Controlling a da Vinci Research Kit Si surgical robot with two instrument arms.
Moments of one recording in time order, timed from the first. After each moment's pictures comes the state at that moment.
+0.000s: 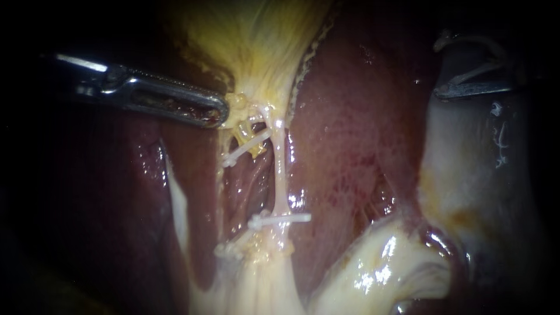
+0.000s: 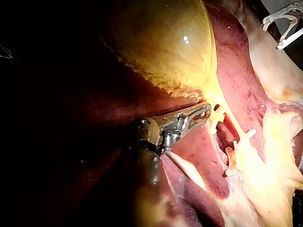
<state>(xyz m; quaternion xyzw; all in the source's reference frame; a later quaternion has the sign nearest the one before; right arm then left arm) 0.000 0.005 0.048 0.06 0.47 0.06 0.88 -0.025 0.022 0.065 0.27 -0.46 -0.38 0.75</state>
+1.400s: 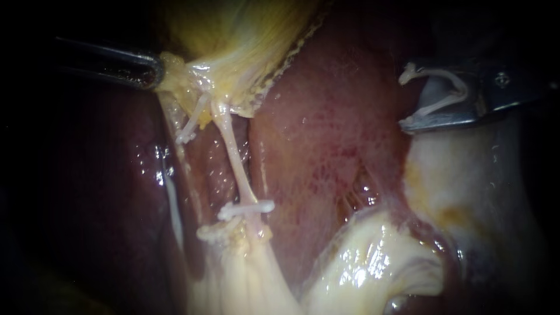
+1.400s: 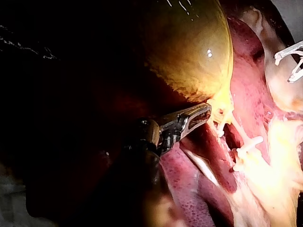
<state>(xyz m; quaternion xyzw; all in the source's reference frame) 0.005 0.000 0.049 0.16 0.49 0.10 0.85 -0.017 0.026 0.058 0.26 -0.46 -0.41 0.75</state>
